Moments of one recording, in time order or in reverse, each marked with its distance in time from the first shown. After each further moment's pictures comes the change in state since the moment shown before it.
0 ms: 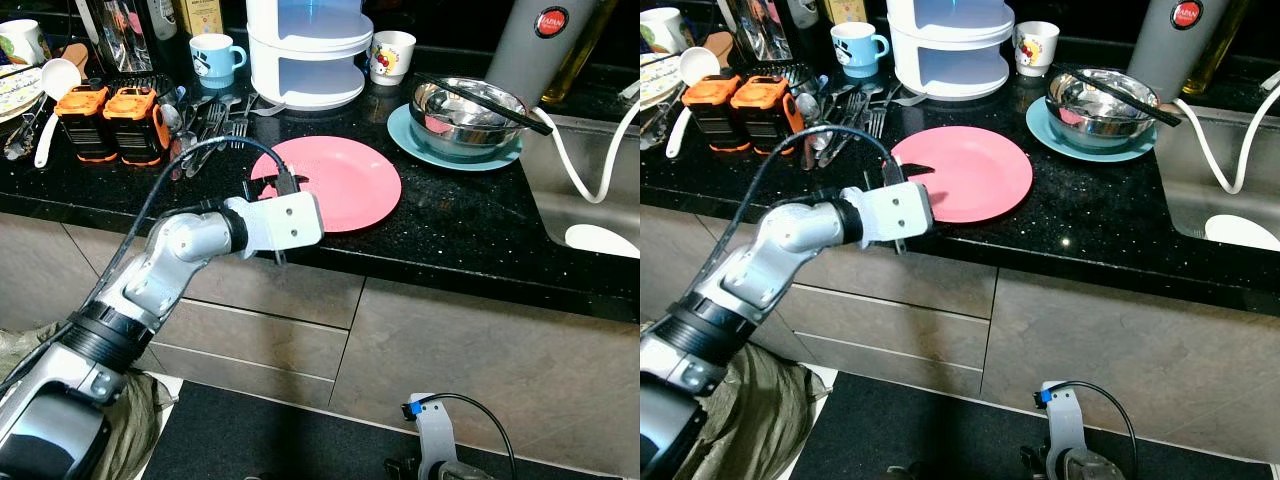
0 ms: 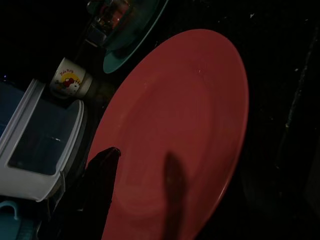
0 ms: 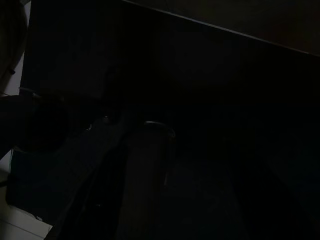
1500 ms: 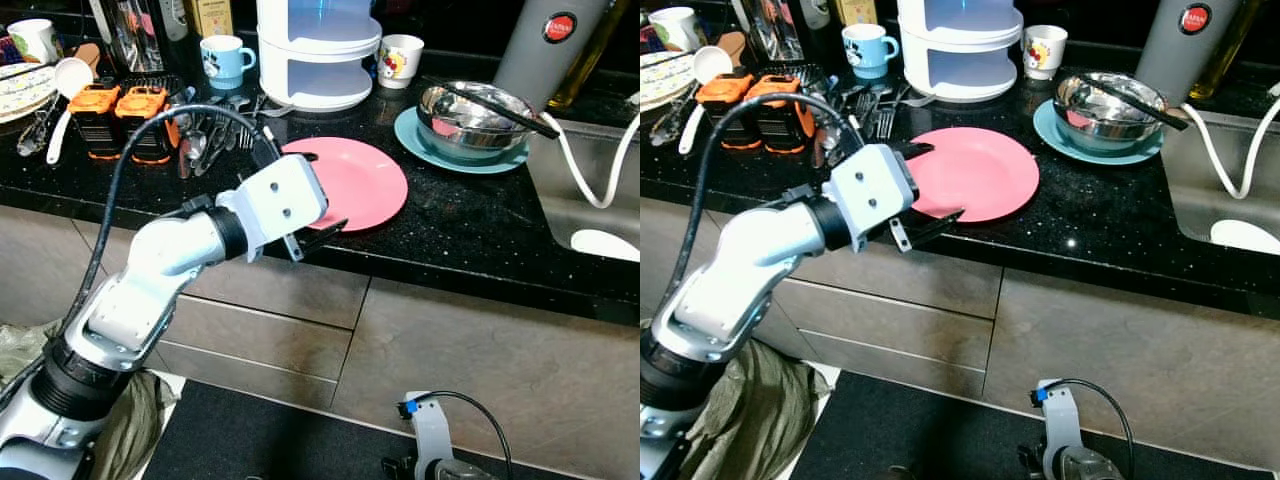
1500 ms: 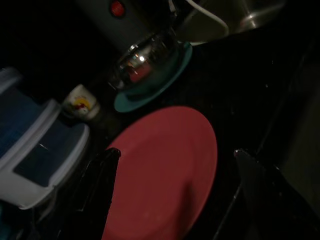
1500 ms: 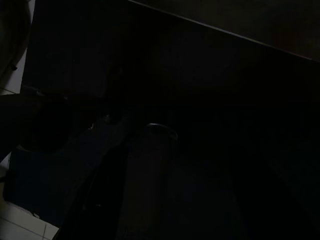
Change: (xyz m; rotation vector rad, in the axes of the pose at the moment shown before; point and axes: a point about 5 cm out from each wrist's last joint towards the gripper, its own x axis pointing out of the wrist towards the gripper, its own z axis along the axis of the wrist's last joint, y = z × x) left arm -0.023 -0.003 0.053 -0.210 -0.156 0.073; right arm 0.001 0.004 0.003 -0.014 0.002 0.011
